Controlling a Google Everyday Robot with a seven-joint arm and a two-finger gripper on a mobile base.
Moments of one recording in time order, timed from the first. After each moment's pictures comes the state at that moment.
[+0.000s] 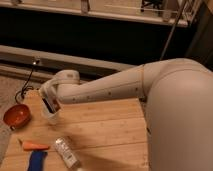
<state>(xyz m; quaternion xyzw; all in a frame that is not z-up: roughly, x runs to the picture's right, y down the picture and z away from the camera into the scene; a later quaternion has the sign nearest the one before) -0.318 0.001 0.704 0.32 -0.20 -0.82 0.43</state>
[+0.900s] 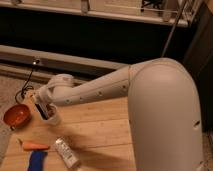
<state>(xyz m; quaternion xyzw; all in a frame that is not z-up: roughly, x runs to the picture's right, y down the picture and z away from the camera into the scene) -0.355 0.035 0.715 0.34 -0.25 -0.81 0.41</state>
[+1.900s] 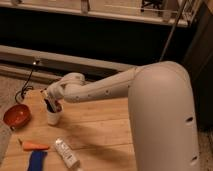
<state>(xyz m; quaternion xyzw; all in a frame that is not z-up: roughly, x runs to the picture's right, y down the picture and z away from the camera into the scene) -0.320 0.015 0.758 0.34 -0.23 -0.80 0.43</state>
